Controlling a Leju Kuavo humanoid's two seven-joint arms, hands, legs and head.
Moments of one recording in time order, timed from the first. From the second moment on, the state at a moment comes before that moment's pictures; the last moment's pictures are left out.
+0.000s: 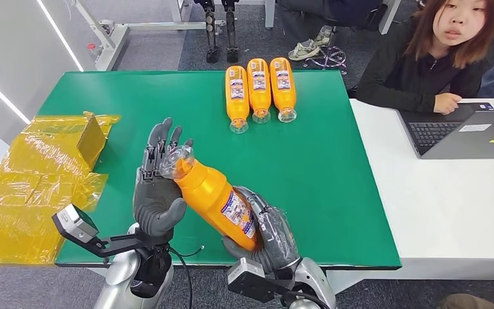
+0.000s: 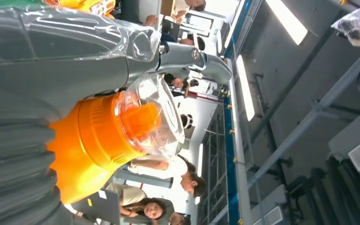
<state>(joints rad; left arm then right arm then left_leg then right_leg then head) -0.17 -0.19 -0.42 -1.25 0.15 -0.30 -0.51 -0.06 0.01 0.61 -1.52 0.76 -0.19 -0.26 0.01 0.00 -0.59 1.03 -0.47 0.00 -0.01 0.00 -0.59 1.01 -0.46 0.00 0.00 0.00</state>
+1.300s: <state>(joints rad) -0.19 -0.19 -0.42 -1.20 0.15 -0.28 -0.49 -0.09 0.05 0.62 -1.59 0.99 -0.09 -0.20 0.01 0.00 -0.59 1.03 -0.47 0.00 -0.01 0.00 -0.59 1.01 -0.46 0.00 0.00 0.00</state>
